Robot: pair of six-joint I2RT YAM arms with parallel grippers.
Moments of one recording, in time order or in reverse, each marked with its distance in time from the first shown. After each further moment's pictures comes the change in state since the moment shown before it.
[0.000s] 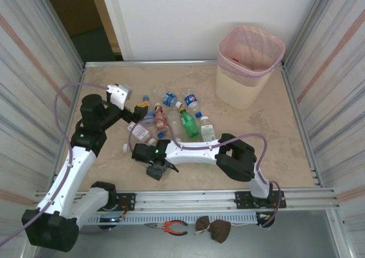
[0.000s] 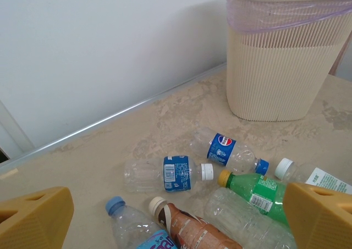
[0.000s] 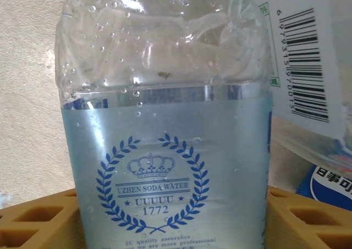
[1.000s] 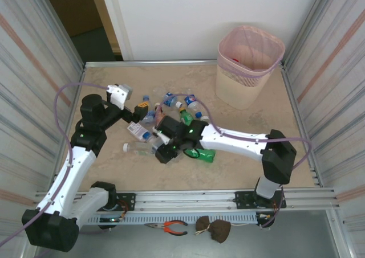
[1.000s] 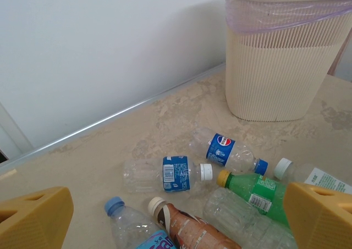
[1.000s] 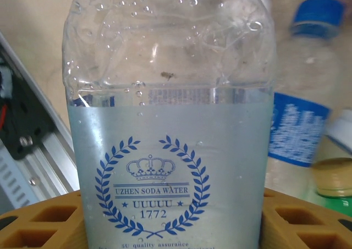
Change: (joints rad) left arm 0.000 0.000 0.000 0.000 0.003 0.000; right arm -0.212 -0.402 -0.240 0.143 -0.291 0.181
